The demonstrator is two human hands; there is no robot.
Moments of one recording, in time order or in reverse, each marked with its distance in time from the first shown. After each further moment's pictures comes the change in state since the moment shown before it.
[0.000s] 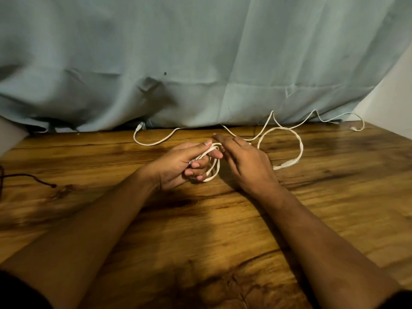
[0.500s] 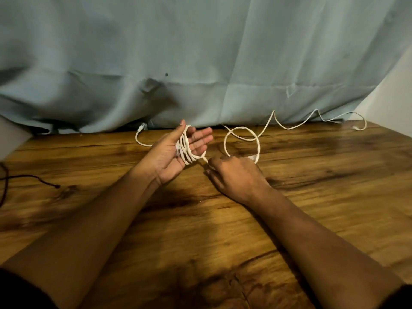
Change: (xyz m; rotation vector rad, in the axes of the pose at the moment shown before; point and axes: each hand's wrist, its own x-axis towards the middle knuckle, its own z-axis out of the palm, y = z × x) left_hand 0.006 0.014 -0.011 -0.441 0.233 0.121; right_hand -0.001 -0.024 0.009 -0.187 -0.225 -0.114
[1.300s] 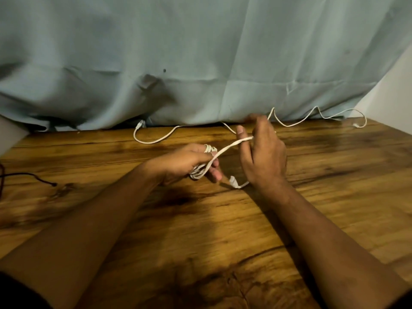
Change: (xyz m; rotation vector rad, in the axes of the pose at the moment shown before) left_hand -0.001 -0.017 0.003 0.946 -0.175 -0.141; right_hand -0.006 0.018 -0.021 0.333 0.610 0.397
